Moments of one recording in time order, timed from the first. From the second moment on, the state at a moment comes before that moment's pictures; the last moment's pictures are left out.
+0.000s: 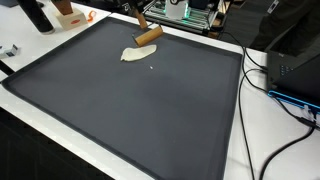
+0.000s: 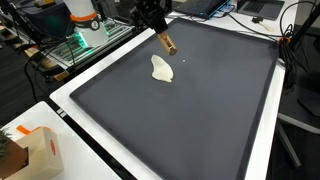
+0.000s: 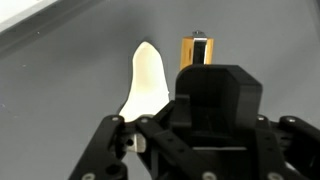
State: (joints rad) arm -0.03 -0.13 -0.10 -2.39 0.40 2.17 0.17
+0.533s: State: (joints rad) arm -0.05 -0.16 -0.03 -2.32 0.17 2.05 0.62
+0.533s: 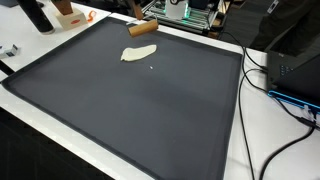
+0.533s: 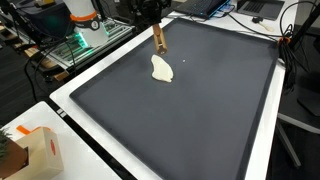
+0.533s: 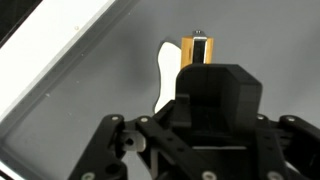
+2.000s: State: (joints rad) arm -0.02 0.03 0.06 -2.21 -0.45 1.79 1.38
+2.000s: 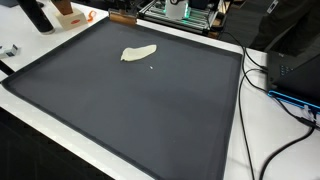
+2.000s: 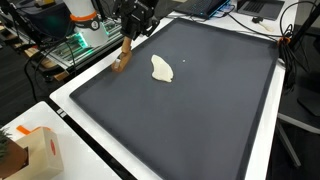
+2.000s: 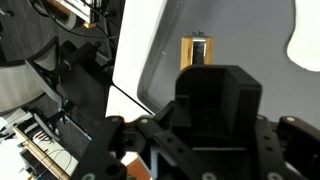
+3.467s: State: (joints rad) arm 0.10 0.20 0.06 -2.10 -0.50 1.75 1.30
